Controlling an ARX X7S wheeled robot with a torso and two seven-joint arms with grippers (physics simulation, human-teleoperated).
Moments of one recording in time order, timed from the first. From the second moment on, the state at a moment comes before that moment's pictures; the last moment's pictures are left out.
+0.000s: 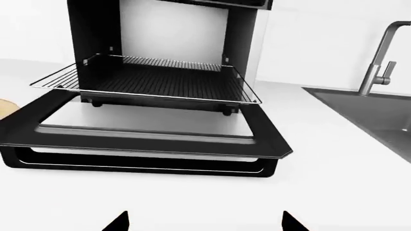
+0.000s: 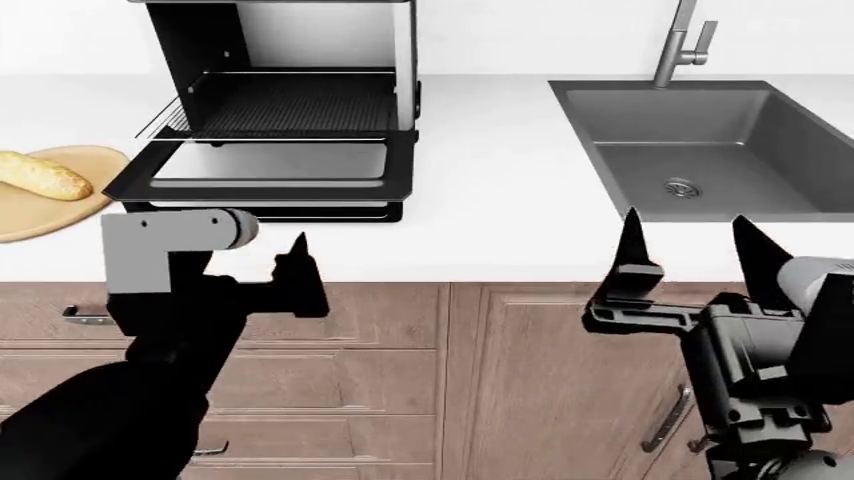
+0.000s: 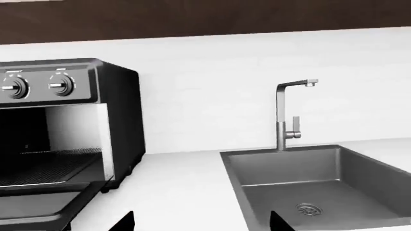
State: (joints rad) left arm -0.53 -0.21 -0.17 0.71 -0.74 -1.33 -0.38; right arm 0.29 0.48 0.09 -0.92 0.83 0.84 0.61
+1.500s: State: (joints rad) left arm -0.99 -0.49 -0.21 0.40 -1.78 -1.36 -1.39; right arm 1.06 0.79 0.35 -1.03 2.00 1.15 1.18
